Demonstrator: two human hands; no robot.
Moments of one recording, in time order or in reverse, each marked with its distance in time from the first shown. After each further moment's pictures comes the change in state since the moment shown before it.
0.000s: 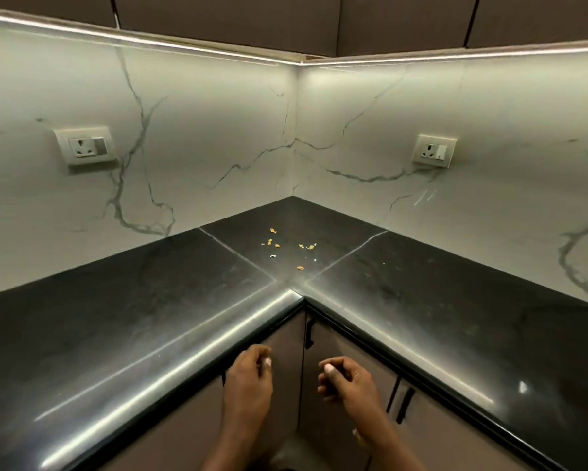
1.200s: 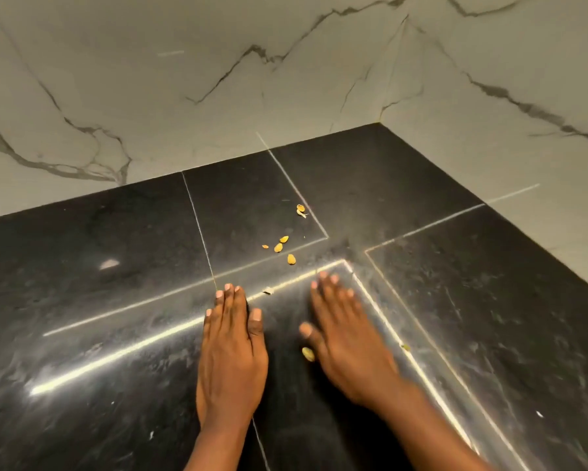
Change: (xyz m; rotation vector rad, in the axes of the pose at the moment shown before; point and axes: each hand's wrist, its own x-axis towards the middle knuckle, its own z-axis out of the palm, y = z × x) left_hand 0.332 -0.077 0.206 0.519 0.152 -0.345; right_hand 0.495 0.002 0.010 -1.165 -0.634 -0.579
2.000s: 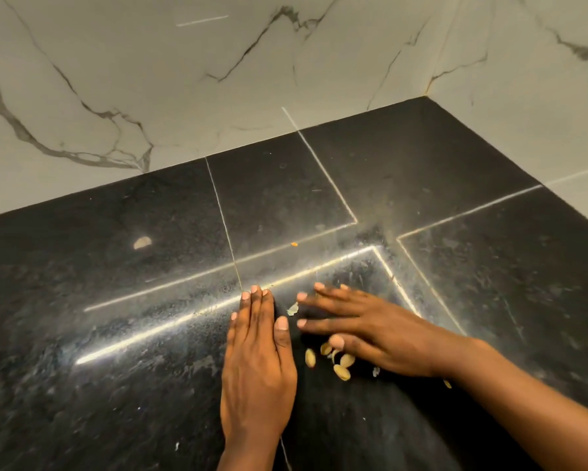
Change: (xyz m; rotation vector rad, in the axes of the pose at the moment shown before) left_hand 0.002 0.005 -0.006 0.008 -0.061 -0.073; right_hand 0.050 0.026 -0.041 0.194 -0.267 -0.607
